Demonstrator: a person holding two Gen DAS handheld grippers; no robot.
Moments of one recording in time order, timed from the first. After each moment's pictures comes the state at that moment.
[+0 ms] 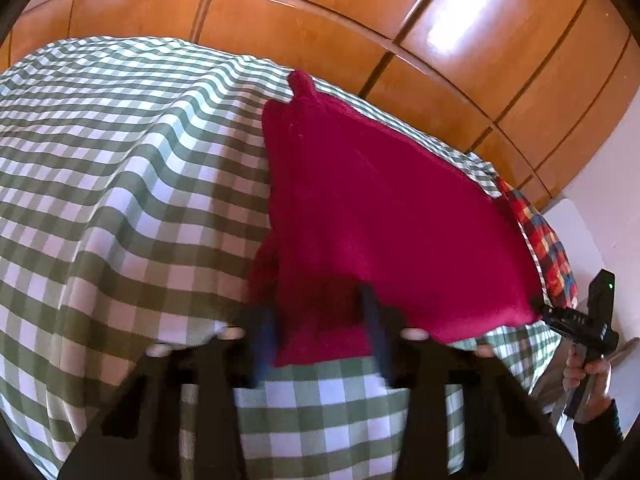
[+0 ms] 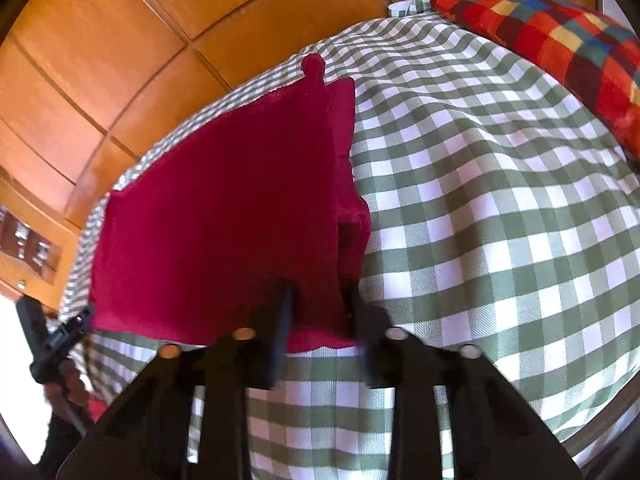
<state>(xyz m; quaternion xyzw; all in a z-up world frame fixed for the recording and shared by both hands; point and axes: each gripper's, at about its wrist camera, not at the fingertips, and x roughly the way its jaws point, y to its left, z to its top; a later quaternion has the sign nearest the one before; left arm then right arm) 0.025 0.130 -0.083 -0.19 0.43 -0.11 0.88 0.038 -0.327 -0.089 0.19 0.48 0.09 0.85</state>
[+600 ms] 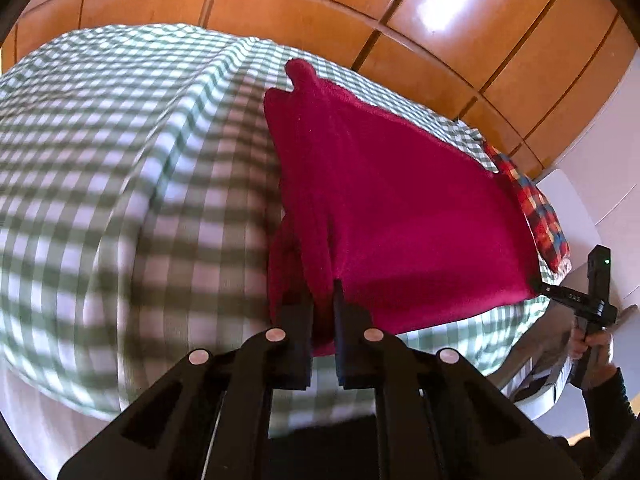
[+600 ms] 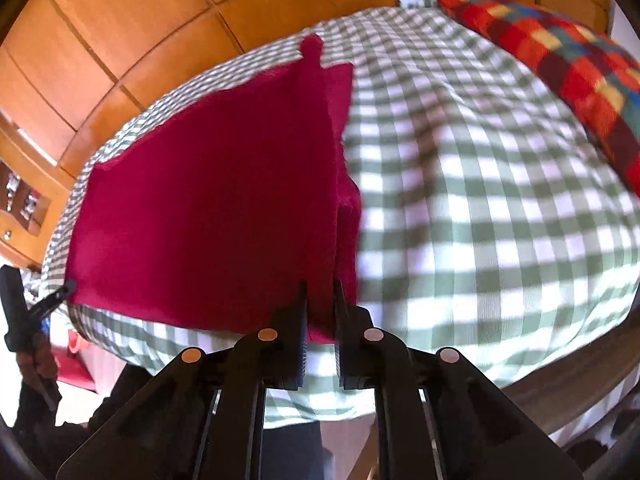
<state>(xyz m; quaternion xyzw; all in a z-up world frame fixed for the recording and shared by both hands) -0.064 0.136 -0.073 -0.17 0.46 -0.12 0.86 -0.028 -0.339 -0.094 0.14 0.51 0.10 0.84</state>
